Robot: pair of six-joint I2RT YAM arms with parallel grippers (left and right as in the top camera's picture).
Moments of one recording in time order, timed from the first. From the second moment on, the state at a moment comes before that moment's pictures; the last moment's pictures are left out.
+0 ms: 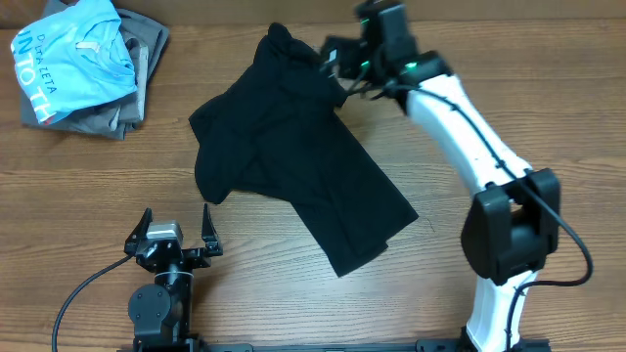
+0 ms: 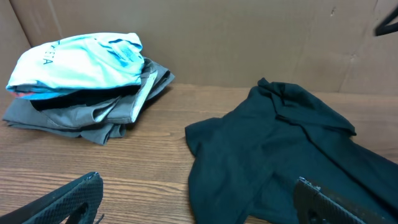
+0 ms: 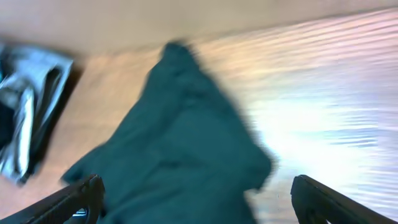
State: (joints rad) left arm 0.06 0.02 0.01 -0.08 -0.01 -0.05; right arm 0.35 2.07 1.84 -0.50 -0.13 0.44
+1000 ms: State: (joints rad) left arm 0.06 0.02 0.01 -0.08 -0.01 -0.05; right arm 0.32 2.34 1.84 -0.50 -0.26 0.49
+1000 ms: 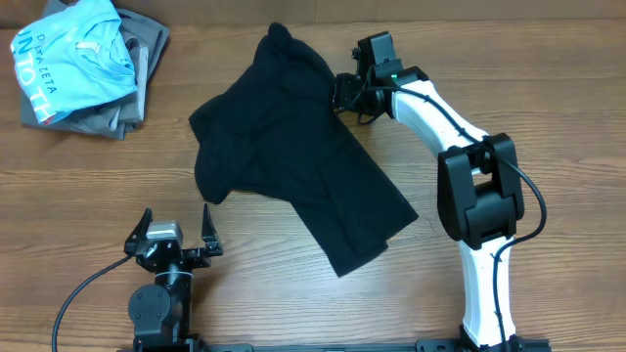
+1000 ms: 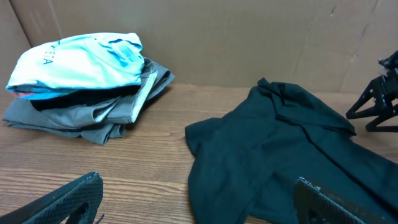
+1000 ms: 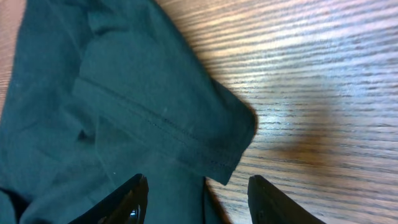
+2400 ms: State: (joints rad) left arm 0.06 0.02 0.01 -0.08 -0.01 -0.05; right arm 0.29 2.41 1.99 -0.49 -0.24 0.46
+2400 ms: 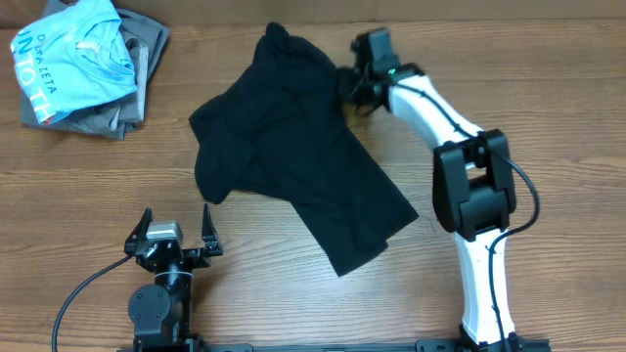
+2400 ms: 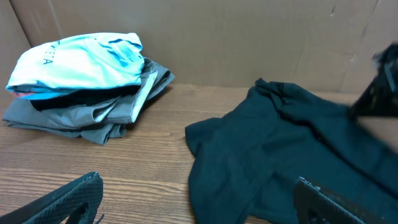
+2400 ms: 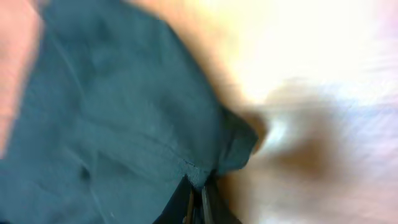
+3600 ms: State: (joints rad) left arm 0.06 0.02 0.01 -0.08 -0.01 -0.05; right arm 0.00 2.17 2.31 -1.08 -0.13 0.38
